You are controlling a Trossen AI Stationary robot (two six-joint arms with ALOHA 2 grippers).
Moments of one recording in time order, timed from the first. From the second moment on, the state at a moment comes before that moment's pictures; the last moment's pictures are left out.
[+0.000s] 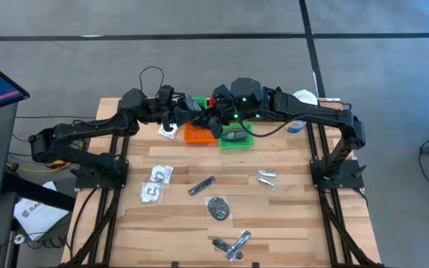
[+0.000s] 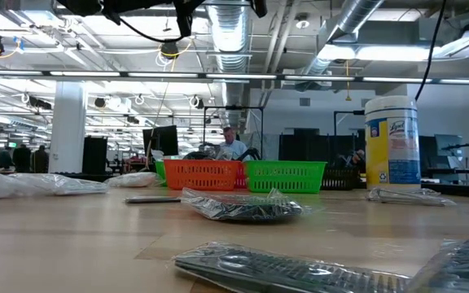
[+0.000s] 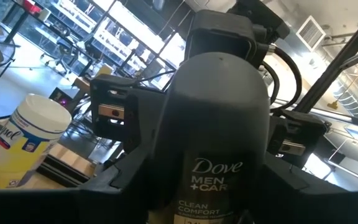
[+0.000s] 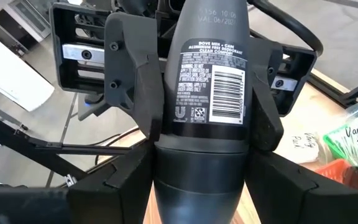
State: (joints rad) left arm 0.41 1.20 0.86 0.63 0.42 -0.78; right arm -0.15 1.72 1.84 -0.49 -0.11 0.45
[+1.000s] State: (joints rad) left arm 0.41 1.20 0.95 0.41 0.44 -0.64; right arm -0.16 1.71 1.83 -0.93 -0.15 0.40
